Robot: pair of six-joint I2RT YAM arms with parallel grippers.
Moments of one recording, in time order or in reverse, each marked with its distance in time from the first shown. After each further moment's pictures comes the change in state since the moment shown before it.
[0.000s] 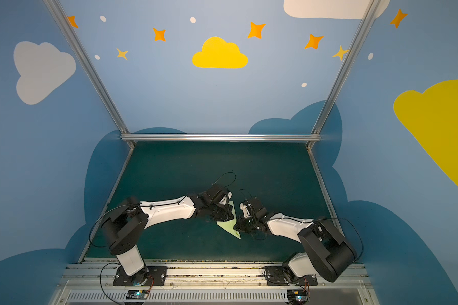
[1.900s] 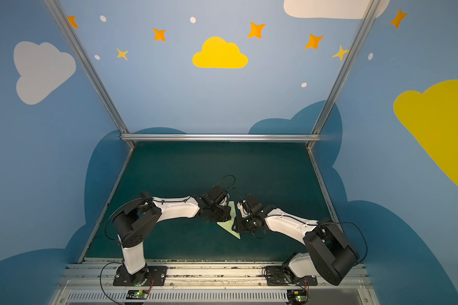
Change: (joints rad) left arm 0.040 0.084 -0.045 0.064 -0.059 0.017; right arm 0.054 -0.033 0.138 -0.306 0.095 -0.167
